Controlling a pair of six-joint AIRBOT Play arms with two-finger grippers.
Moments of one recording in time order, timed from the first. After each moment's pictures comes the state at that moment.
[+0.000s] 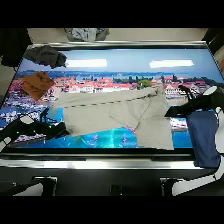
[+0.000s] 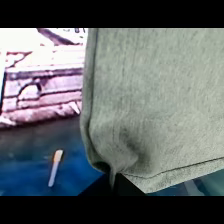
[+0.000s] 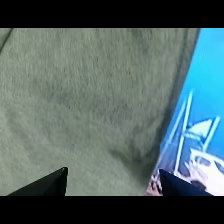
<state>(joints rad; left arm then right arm) 0.16 -1.30 0.70 1.00 -1.02 -1.44 -0.38 -1.76 1.40 -1.10 1.38 0.86</state>
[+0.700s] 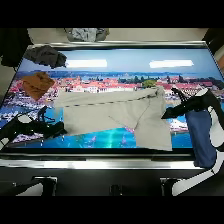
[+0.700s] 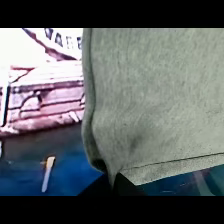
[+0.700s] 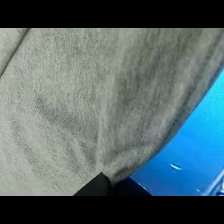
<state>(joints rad) 0.16 -1.27 0.73 1.00 -1.04 -1.40 -0.35 -1.85 1.44 -1.08 1.42 0.83</state>
